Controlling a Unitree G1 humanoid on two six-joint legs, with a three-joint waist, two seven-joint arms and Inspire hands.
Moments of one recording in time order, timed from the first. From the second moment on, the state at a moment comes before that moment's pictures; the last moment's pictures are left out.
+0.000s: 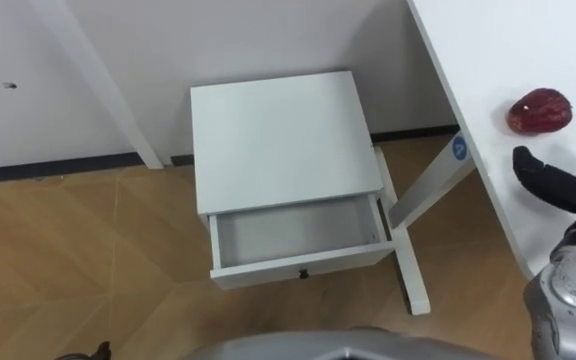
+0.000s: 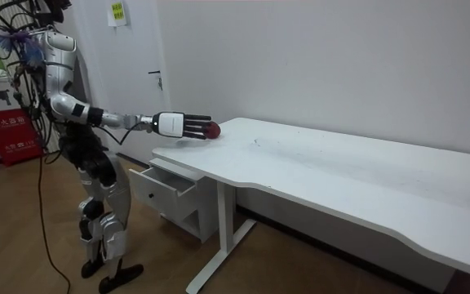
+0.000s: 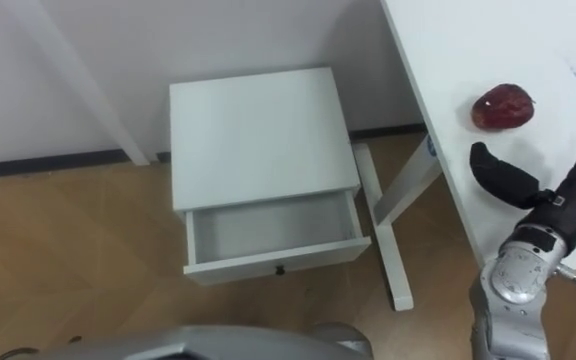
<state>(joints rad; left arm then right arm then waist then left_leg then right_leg) 0.28 0.24 0.09 1.12 0.14 -0.05 0.14 0.29 -0.26 -0.19 0.18 0.15 -0.22 -0.48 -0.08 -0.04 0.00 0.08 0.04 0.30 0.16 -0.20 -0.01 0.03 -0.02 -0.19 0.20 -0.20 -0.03</state>
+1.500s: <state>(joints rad) 0.28 0.26 0.12 1.11 0.28 -0.02 0.11 0.09 -0.44 -0.22 0.55 0.16 -0.15 -0.27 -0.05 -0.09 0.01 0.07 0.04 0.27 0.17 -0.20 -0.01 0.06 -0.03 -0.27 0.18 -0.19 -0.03</state>
